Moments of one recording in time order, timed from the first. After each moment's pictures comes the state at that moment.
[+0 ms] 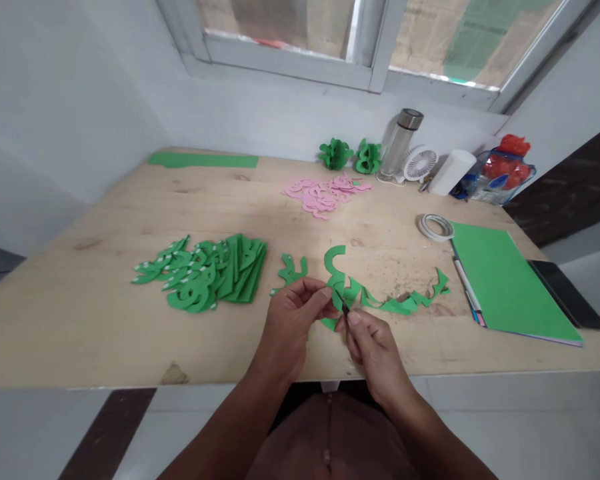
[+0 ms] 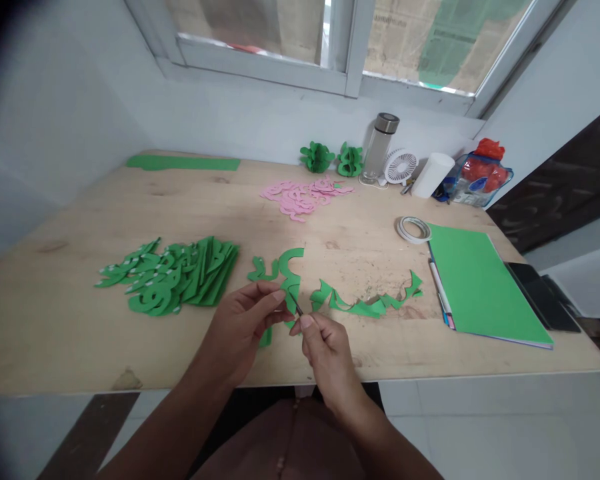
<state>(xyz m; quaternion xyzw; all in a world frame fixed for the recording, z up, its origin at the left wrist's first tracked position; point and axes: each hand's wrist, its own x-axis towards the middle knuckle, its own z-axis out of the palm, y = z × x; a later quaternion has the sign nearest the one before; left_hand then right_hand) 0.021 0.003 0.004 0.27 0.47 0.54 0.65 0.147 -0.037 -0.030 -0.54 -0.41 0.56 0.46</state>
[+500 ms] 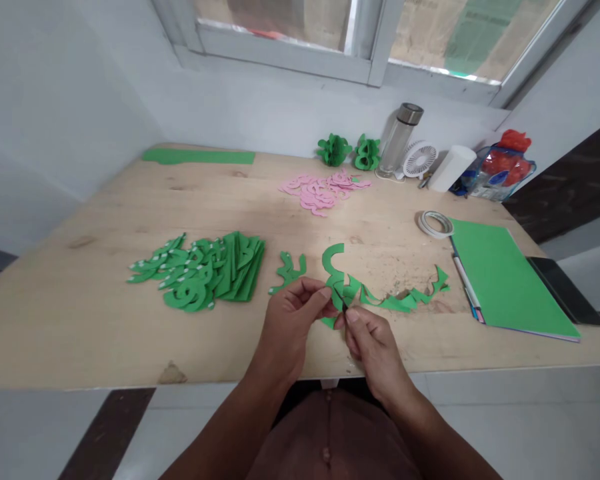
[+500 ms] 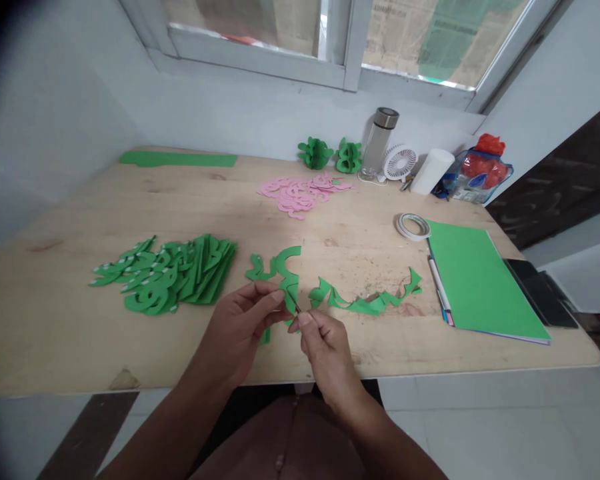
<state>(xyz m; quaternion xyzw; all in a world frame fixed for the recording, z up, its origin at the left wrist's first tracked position) 0.023 0.001 0.003 0.26 0.47 0.54 0.65 0.147 -0.035 -0.028 -0.54 -0.42 0.56 0.46</state>
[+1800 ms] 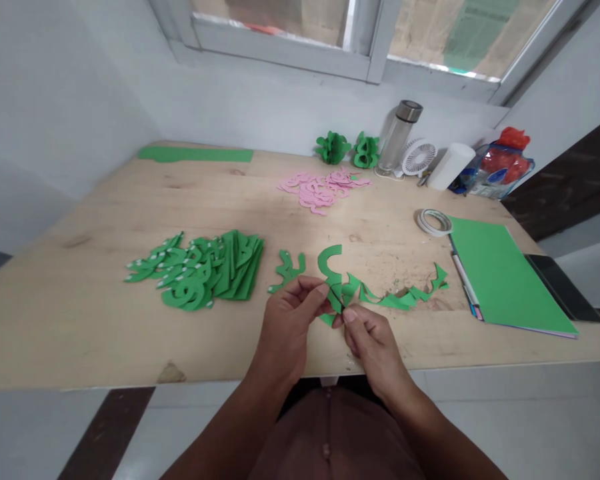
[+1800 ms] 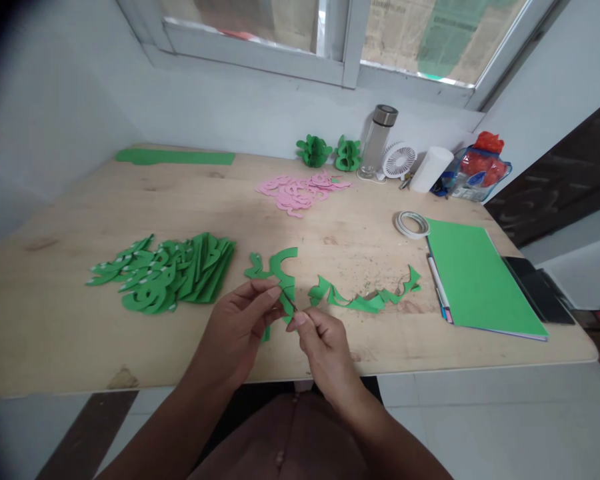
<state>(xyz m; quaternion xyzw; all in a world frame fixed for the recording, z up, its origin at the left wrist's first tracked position) 0.025 -0.002 0.003 0.22 0.45 0.57 0.65 0.149 -0.037 -0.026 -0.54 -0.46 0.54 0.44</state>
